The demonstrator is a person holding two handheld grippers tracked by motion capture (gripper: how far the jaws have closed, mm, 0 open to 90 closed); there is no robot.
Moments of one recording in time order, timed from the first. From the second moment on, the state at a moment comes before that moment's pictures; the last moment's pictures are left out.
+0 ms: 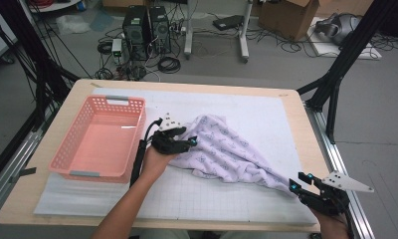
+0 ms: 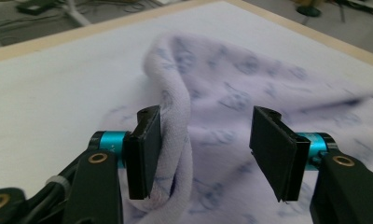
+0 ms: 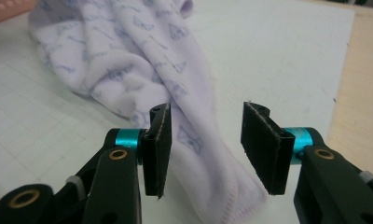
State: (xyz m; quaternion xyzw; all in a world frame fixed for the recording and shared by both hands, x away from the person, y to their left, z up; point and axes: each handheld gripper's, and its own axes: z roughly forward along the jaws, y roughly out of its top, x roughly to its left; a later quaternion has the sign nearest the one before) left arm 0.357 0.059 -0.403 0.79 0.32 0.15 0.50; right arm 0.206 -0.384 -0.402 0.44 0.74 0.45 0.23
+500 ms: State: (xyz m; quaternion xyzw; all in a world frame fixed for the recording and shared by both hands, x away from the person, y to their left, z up) left arm 0.344 0.022 -0.443 0.85 0.28 0.16 0.42; right arm 0.260 -0.297 -0.429 0.35 0.82 0.42 0.17
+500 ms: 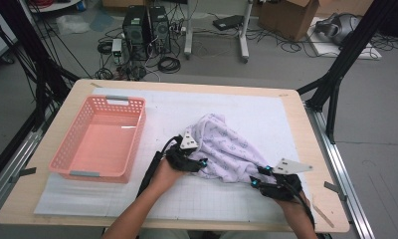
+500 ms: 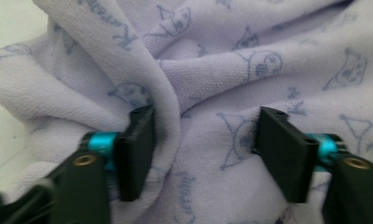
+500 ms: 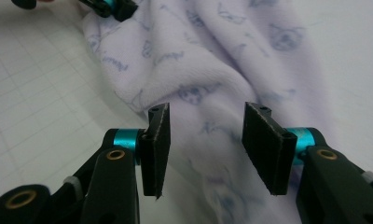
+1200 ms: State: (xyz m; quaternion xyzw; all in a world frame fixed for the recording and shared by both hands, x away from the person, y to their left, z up) left arm 0.359 0.067 -0.400 0.79 0.33 0.15 0.49; right arm 0.253 -0.265 -0.419 0.26 0.85 0.46 0.06
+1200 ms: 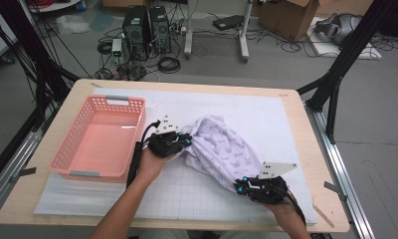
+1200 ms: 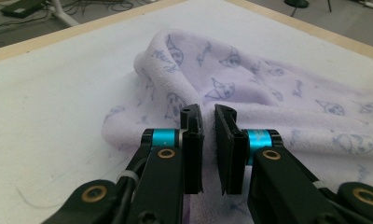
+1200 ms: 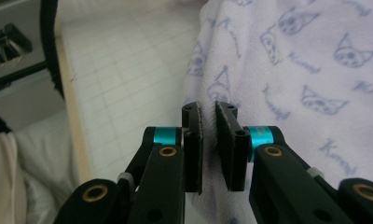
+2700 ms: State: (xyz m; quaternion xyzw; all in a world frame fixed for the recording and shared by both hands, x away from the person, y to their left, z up) left arm 0.331 0.015 -0.441 0.85 0.25 0.12 0.44; right arm 0.345 -0.275 -0.436 0.45 0.77 0.42 0.18
